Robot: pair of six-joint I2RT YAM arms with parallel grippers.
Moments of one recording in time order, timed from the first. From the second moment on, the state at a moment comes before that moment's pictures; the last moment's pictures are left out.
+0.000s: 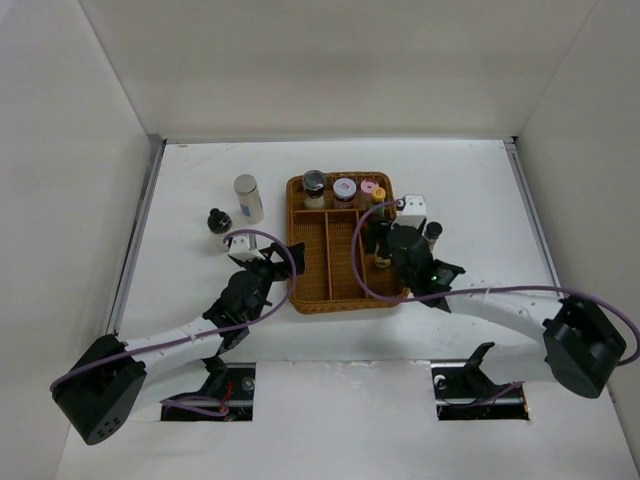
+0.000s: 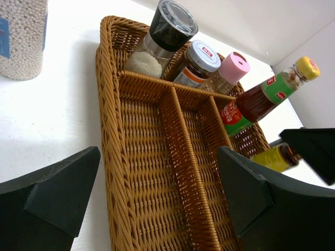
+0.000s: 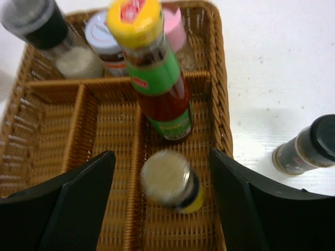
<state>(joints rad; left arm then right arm) -0.74 1.00 0.18 0.77 -0.49 -0.58 0.79 1.29 0.67 0.24 0.63 0.40</state>
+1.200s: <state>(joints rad) -0.75 1.00 0.18 0.77 -0.49 -0.58 0.66 0.91 0.65 0.10 0.82 0.36</state>
